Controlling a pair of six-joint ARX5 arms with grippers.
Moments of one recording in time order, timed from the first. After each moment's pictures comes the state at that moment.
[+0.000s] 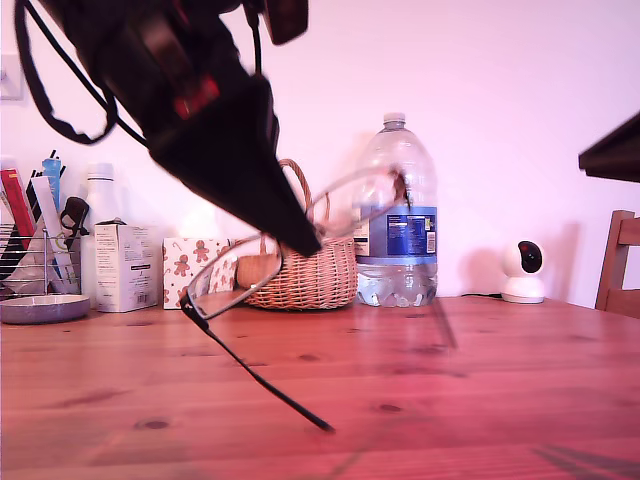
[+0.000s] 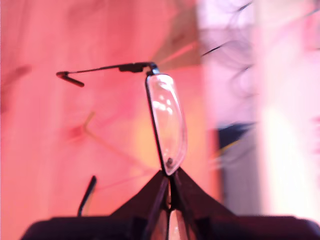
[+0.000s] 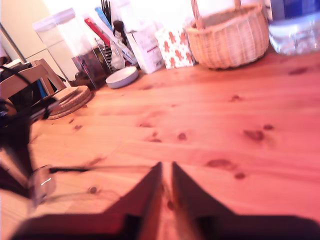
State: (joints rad) left arm -0.79 1.46 1.00 -0.62 0.54 0.54; right arm 0.38 0.31 0.09 0.07 -0.28 0.24
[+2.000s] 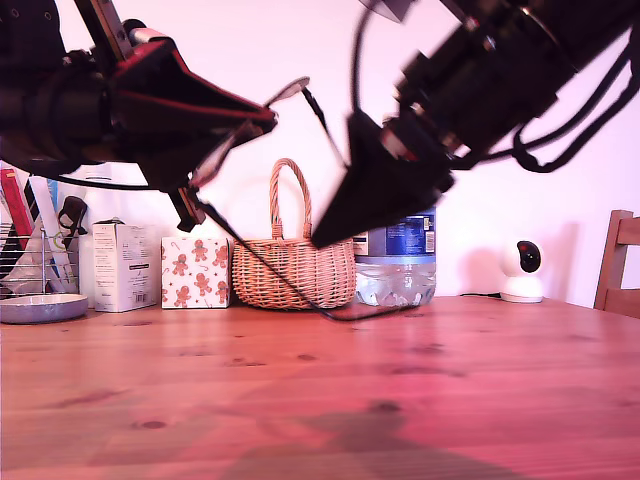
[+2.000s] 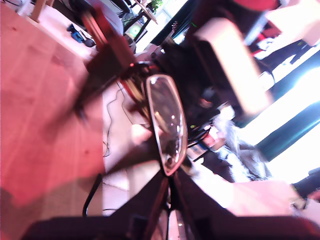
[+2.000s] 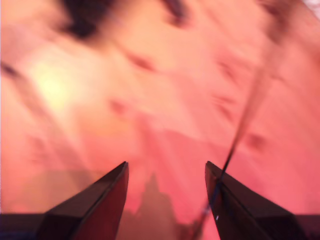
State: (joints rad) left arm -0.39 1.67 1.01 -0.49 1.42 0.34; right arm 0.78 1.32 0.72 -0.07 -0.25 -0.46
